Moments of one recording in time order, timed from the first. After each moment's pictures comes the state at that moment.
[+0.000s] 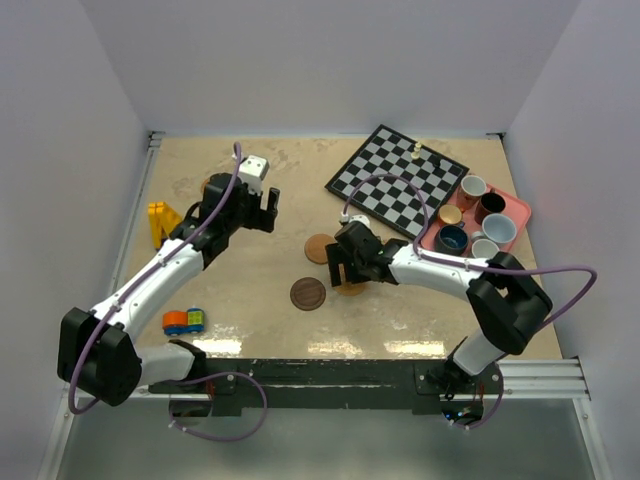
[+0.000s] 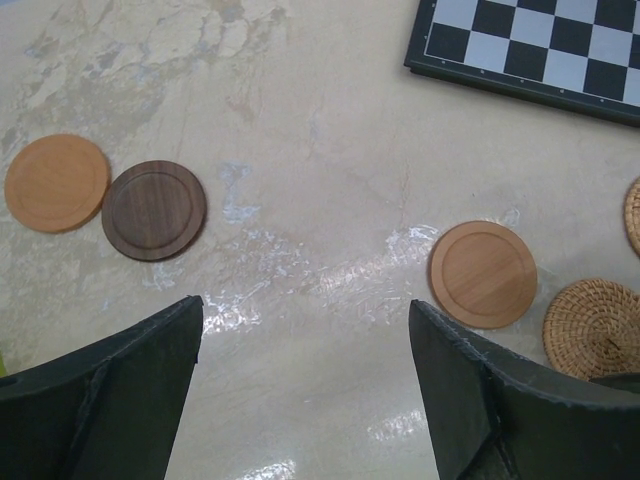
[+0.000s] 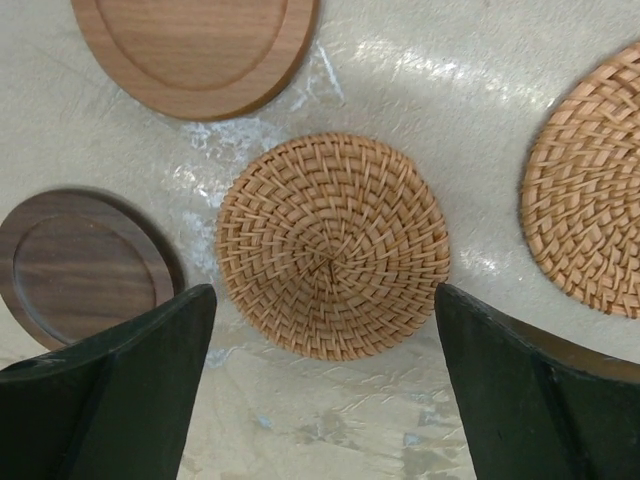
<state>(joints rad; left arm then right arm) -0.41 1.25 0.95 -0.20 -0.07 -0.03 0.80 1.59 0.92 -0.35 0.22 0.55</state>
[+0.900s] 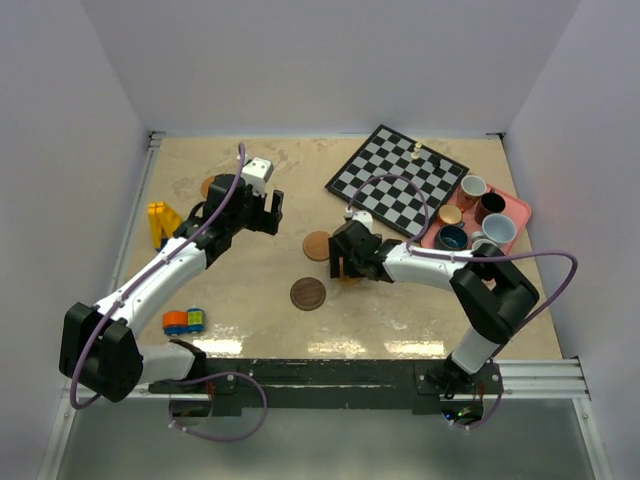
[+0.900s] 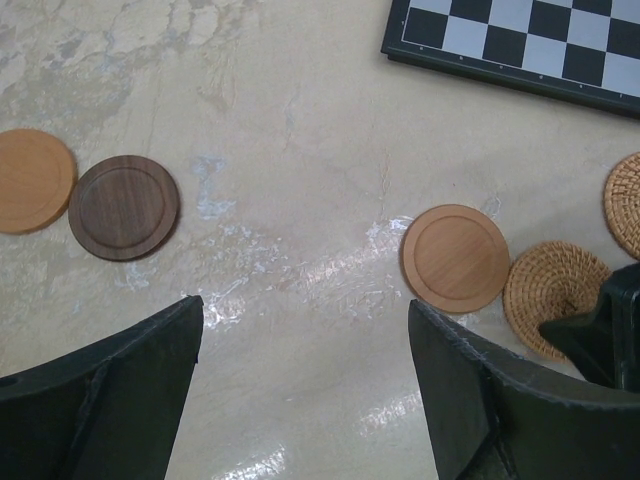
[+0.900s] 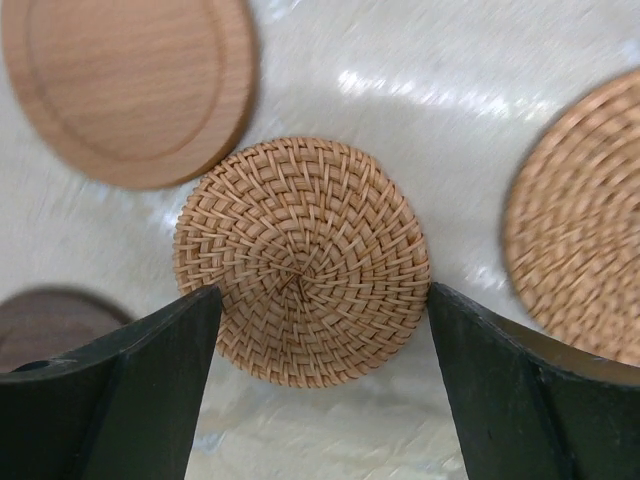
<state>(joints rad) -0.42 1.27 0.95 -0.20 -0.03 -0.05 0.80 1.67 0.91 -0.25 0.31 0.62</state>
